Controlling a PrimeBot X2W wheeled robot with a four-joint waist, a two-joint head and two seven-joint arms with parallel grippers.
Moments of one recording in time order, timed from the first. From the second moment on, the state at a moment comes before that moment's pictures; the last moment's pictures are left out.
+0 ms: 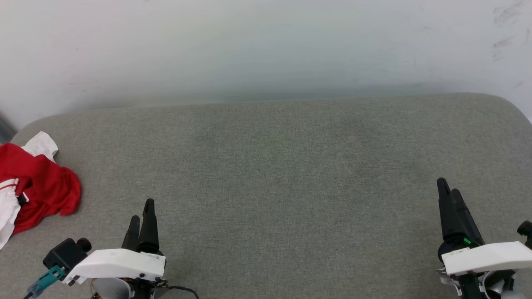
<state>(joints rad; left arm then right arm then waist) -0.02 0.05 0.04 0.10 -0.96 0.05 -0.05 -0.03 -0.05 -0.07 0.10 0.88 0.13 -0.05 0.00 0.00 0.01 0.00</state>
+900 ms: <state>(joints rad) 0.01 0.05 -0.04 0.05 -0.57 0.09 -0.13 0.01 -0.05 -0.05 0.04 0.50 0.13 -0.13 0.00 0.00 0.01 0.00</state>
